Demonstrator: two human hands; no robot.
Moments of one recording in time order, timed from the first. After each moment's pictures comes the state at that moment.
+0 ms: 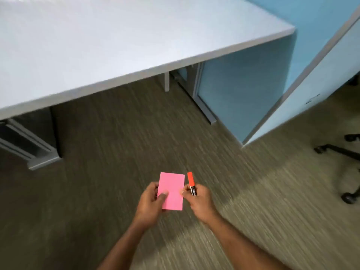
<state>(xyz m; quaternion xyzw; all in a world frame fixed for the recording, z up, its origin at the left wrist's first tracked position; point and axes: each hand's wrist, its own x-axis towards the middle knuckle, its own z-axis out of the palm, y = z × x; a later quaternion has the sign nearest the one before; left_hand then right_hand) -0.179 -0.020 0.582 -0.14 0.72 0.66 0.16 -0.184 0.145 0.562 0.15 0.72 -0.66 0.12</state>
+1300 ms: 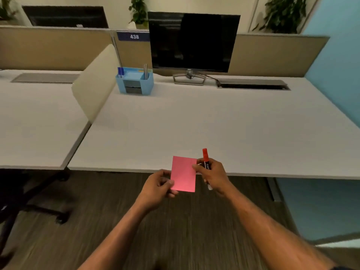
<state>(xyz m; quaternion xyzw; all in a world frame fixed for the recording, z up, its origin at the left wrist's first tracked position) -0.244 -0.246 0.890 -0.23 0.73 0.65 0.00 -0.379 -0.080 0.889 -0.12 0.74 -0.60 0.26</state>
